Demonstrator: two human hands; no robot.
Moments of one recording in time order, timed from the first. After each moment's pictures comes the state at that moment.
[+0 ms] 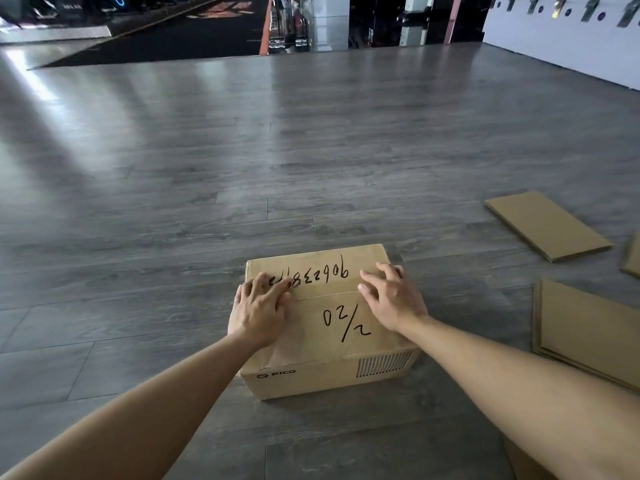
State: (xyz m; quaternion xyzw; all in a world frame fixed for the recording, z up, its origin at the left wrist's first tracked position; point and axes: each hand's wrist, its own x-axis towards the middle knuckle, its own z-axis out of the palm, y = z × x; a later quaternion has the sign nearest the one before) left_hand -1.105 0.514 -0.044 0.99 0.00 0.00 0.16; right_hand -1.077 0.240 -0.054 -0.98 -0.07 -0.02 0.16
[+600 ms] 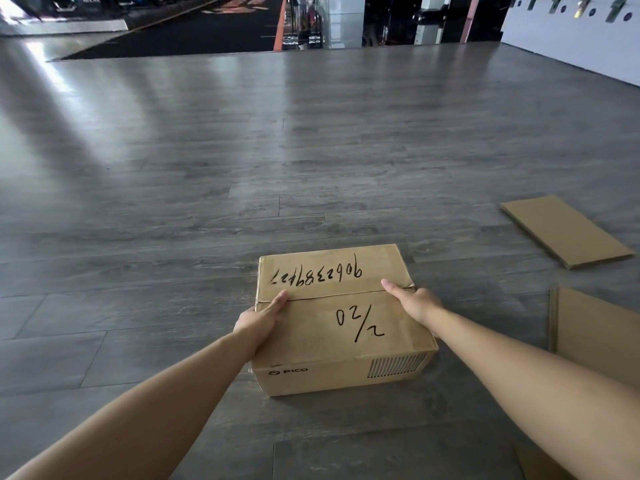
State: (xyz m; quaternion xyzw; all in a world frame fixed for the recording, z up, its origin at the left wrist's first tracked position) left_hand -1.109 0.535 -0.058 0.76 0.35 -0.16 0.53; right_hand -1.068 0.224 -0.053 -0.85 0.24 0.19 0.42
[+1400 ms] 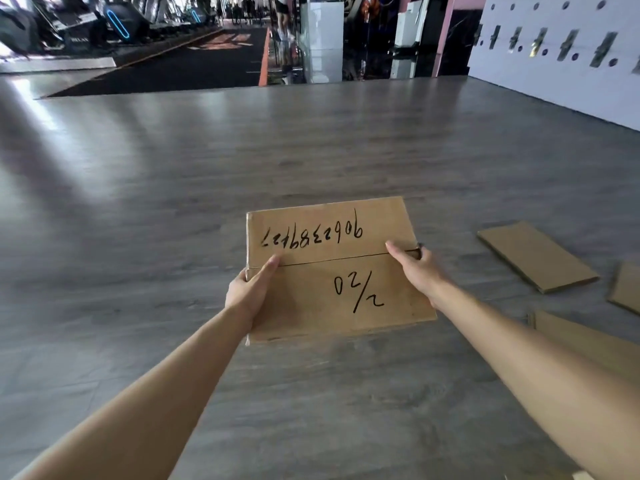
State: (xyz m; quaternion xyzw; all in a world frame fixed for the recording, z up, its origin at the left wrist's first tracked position) left_hand -1.053 0.525 0.064 0.74 0.25 -0.03 0.62; right_hand -1.023 0.216 0.068 -0.82 0.17 0.02 0.55
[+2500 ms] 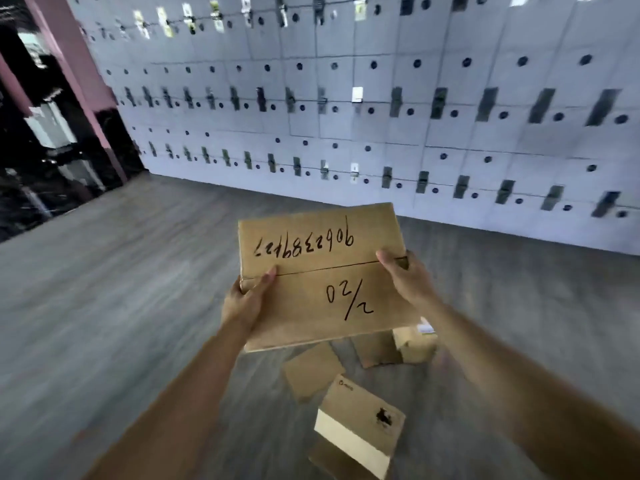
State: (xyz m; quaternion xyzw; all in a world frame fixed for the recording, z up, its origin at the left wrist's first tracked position) left_hand -1.240 0.161 0.843 0.74 -0.18 -0.27 0.59; right_hand -1.480 -0.028 0.839 -0.68 0.48 -0.32 0.45
